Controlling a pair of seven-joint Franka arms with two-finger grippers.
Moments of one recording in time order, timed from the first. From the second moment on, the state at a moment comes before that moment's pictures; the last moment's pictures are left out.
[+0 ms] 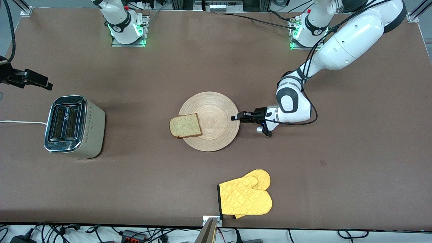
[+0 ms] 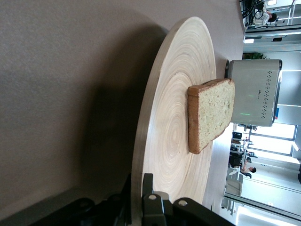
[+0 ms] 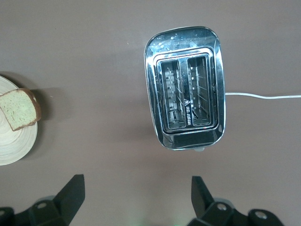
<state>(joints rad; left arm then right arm) 0.14 0.85 -0.65 -1.92 -1.28 2.55 0.84 -0.32 0.10 0.26 -1.51 0.02 1.51 0.03</state>
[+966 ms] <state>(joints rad) 0.45 0.83 -0.65 -1.92 -1.11 2.25 0.88 -0.31 0.21 0.27 -1.52 0.14 1.44 0.03</state>
